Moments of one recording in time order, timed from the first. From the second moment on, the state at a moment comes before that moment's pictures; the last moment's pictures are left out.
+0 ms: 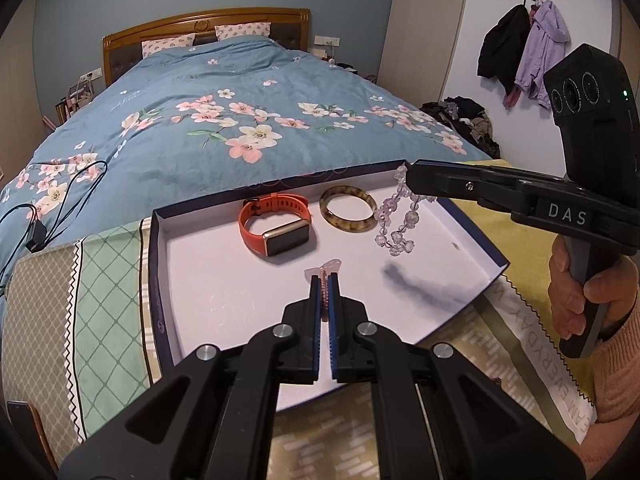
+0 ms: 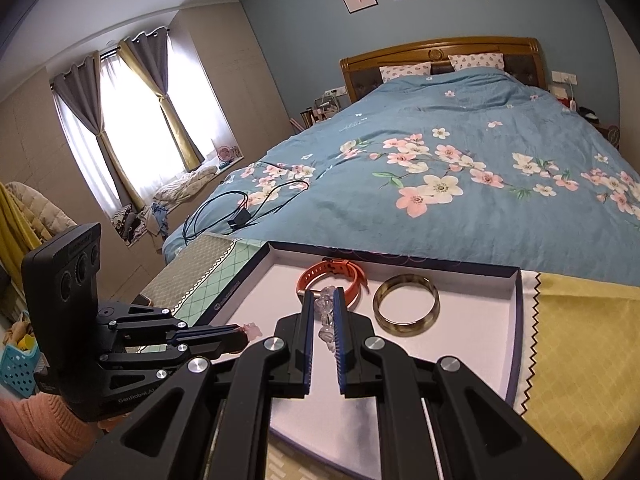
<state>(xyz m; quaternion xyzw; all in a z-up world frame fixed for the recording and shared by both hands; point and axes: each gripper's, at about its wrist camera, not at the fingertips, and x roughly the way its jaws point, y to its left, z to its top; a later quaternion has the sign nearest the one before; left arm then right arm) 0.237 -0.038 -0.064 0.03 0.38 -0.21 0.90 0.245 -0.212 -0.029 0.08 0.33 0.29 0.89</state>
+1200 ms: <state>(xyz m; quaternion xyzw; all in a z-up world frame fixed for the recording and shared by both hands) 0.301 -0.043 -0.113 0.01 0.43 -0.19 0.88 0.282 -0.222 -0.082 0.07 0.40 0.26 0.88</state>
